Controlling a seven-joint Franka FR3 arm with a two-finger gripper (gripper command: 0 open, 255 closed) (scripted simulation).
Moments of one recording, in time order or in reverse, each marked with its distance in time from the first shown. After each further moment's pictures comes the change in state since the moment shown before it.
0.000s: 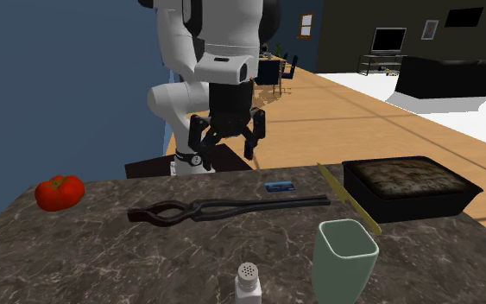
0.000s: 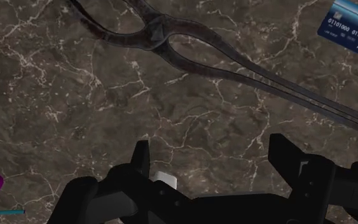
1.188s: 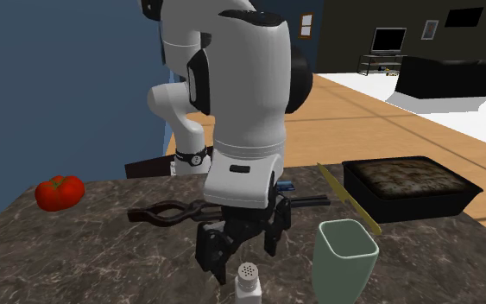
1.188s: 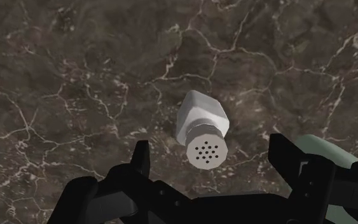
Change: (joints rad) arm -0.033 0.518 -0.038 0.364 0.056 0.221 -0.118
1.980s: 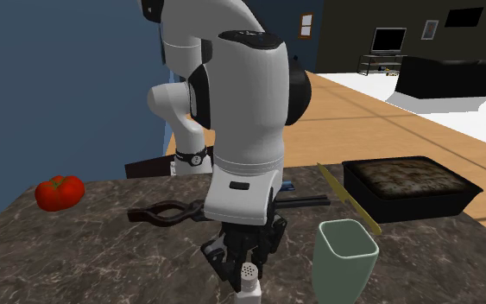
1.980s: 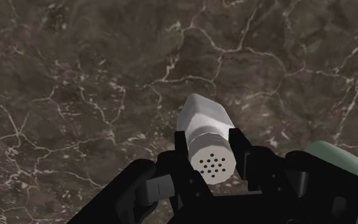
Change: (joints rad) arm -0.002 0.027 0.000 -0.013 0.002 0.041 -0.003
